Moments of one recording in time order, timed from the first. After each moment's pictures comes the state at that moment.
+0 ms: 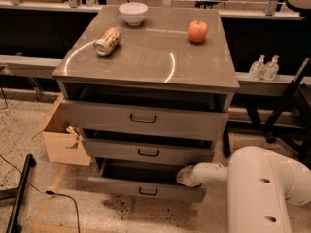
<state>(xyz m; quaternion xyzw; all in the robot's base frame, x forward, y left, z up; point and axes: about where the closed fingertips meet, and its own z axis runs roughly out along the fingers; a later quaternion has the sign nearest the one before) 0.638 -0.138 0.222 -0.67 0.70 0.00 0.26</state>
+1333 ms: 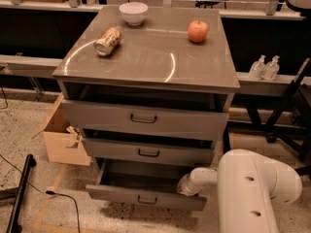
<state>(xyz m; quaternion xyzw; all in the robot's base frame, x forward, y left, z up) 0.605 -0.138 0.167 -0.67 0.71 0.04 0.20</state>
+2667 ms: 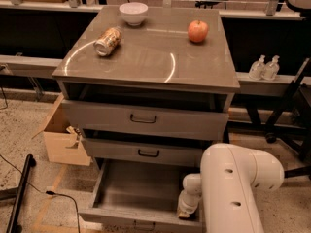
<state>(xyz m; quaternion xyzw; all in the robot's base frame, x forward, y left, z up) 0.482 -0.126 0.140 -0.67 0.73 0.15 0.02</state>
